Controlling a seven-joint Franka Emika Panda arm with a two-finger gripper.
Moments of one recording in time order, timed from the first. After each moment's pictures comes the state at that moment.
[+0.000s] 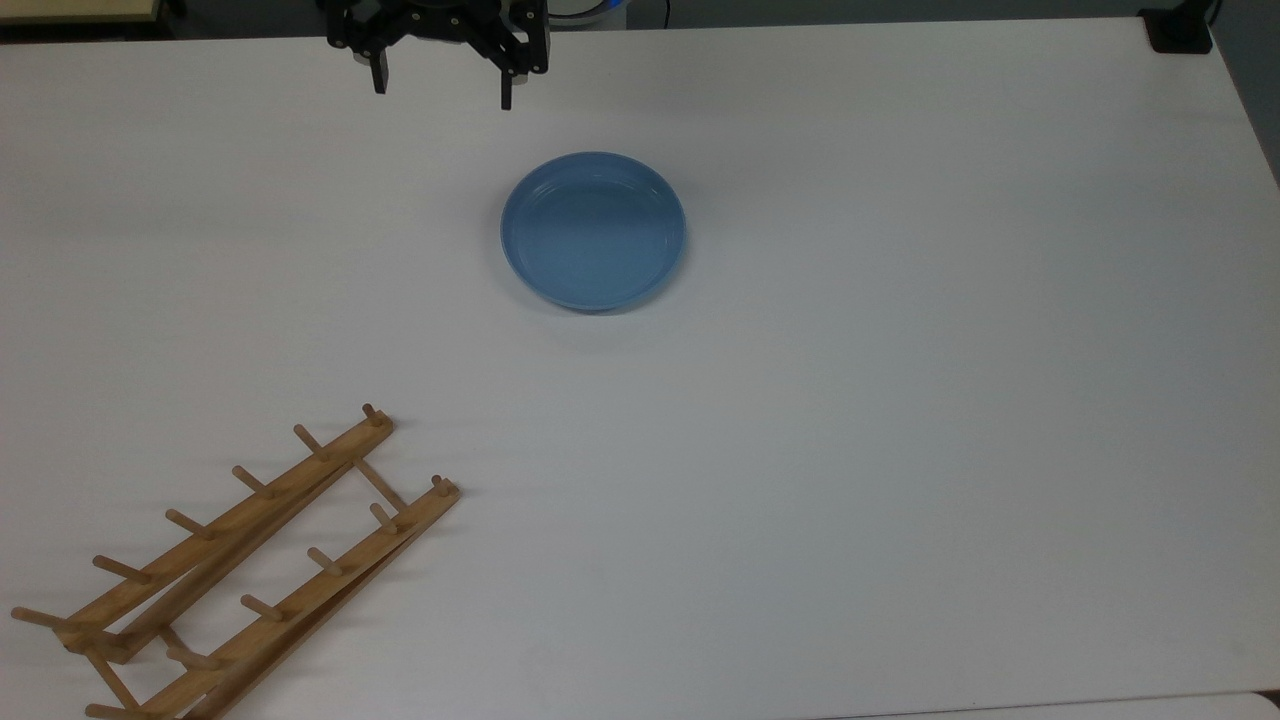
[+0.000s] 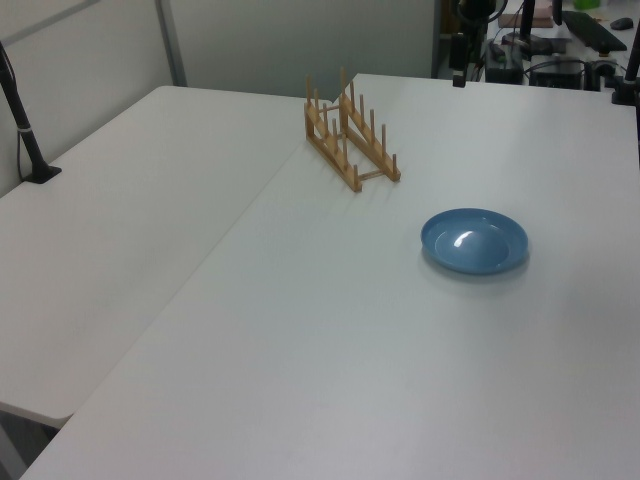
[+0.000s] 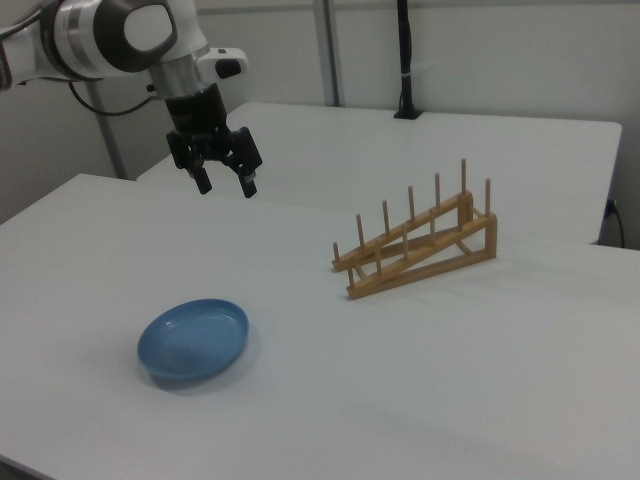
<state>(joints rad) -0.04 0.06 0.04 -1.60 -0.14 1.70 0.03</state>
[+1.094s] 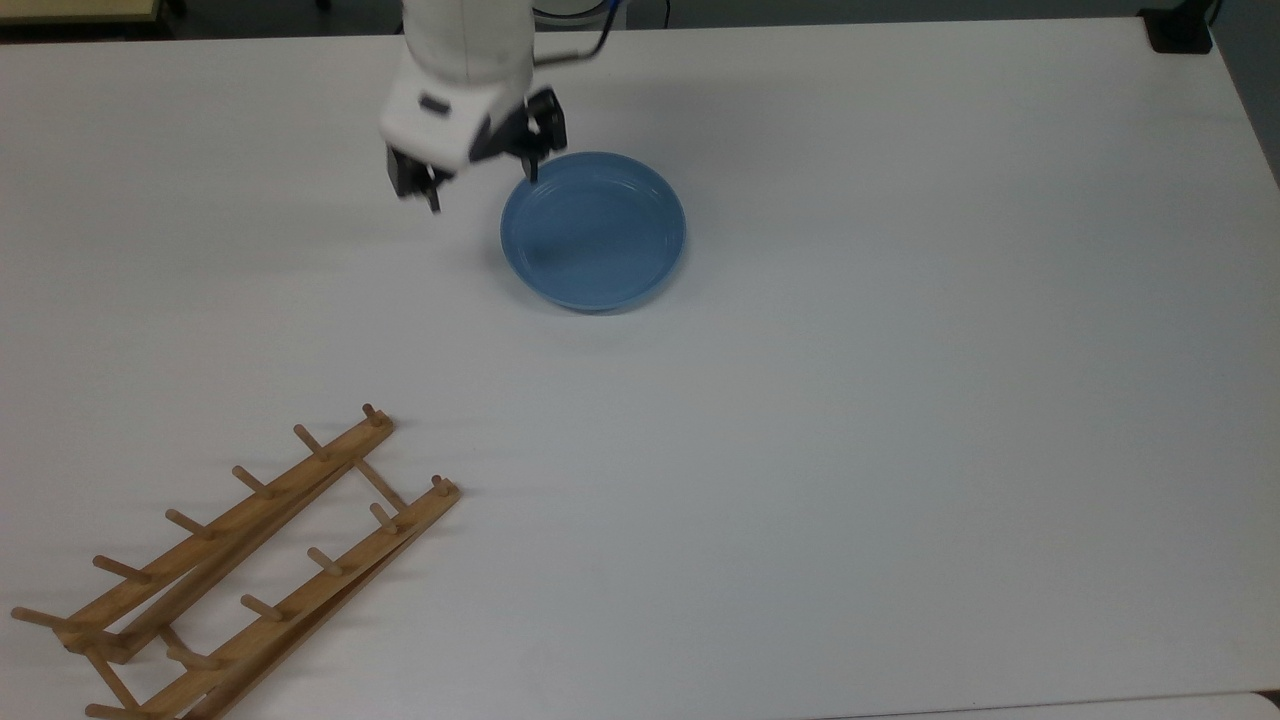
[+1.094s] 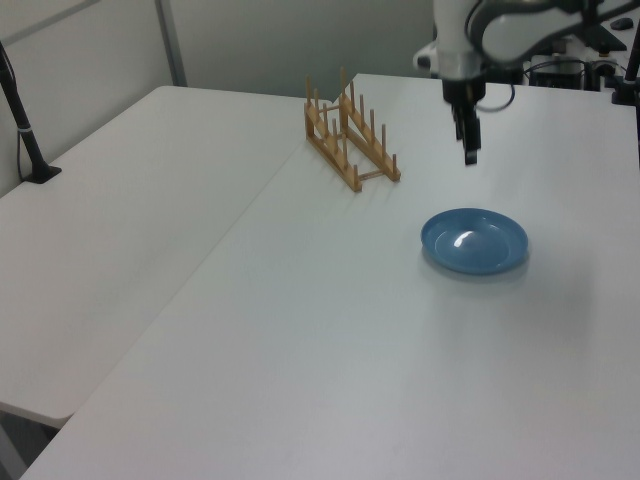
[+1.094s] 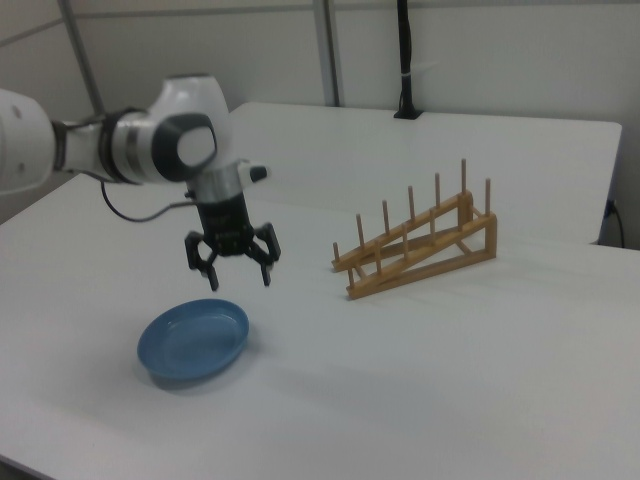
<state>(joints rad) -0.04 0.15 0.04 -1.86 -0.14 1.91 -0.39</state>
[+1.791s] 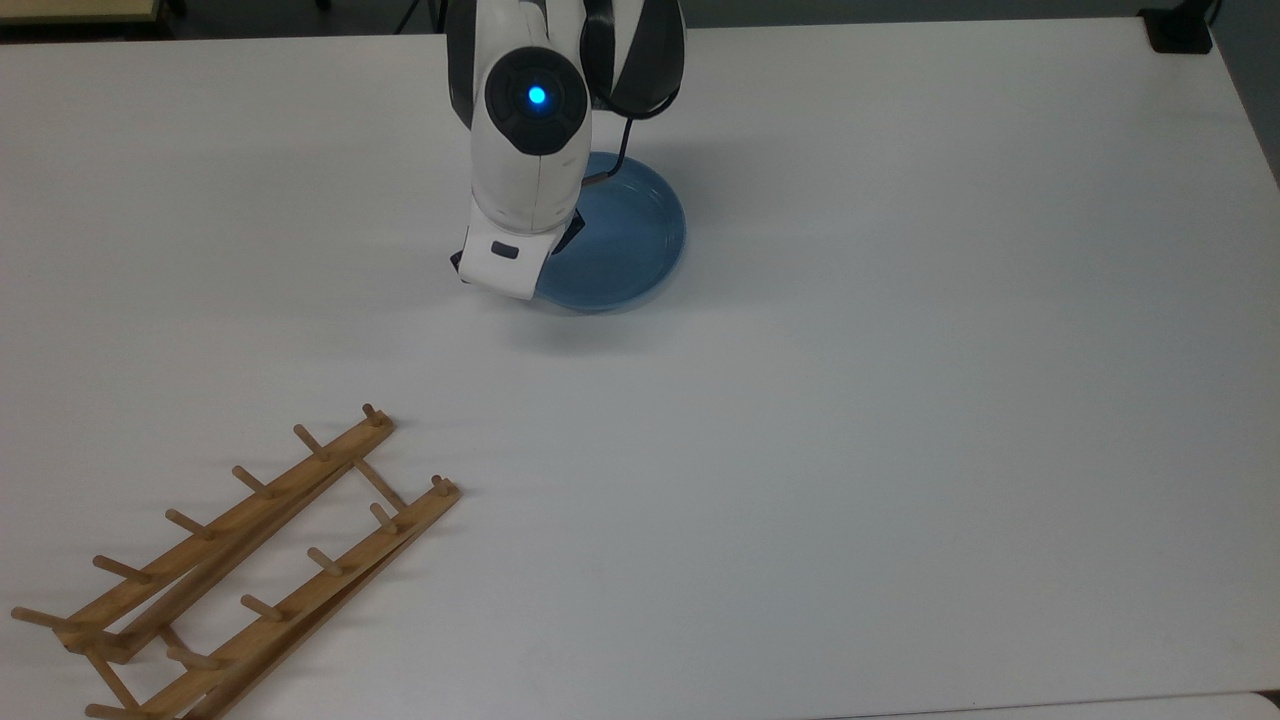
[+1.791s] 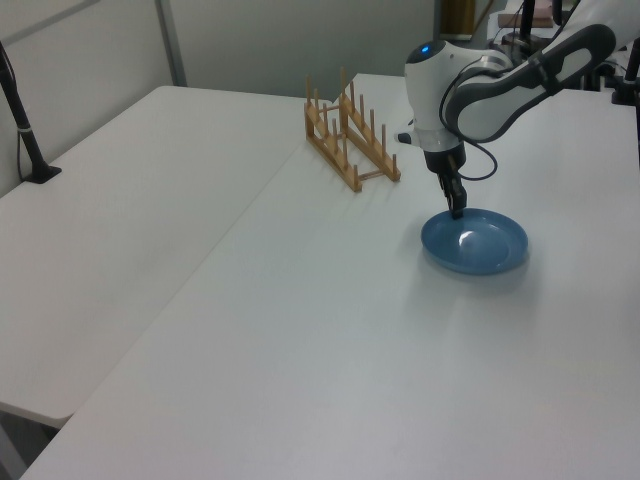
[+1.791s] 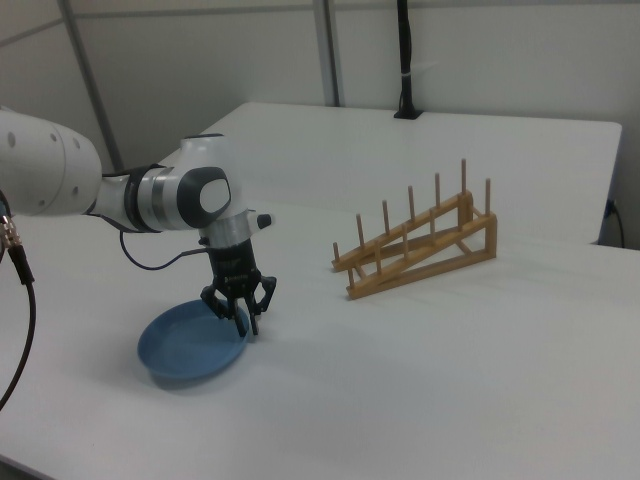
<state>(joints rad) -0.01 0.36 0.05 -1.86 -0.21 2.02 -0.41</state>
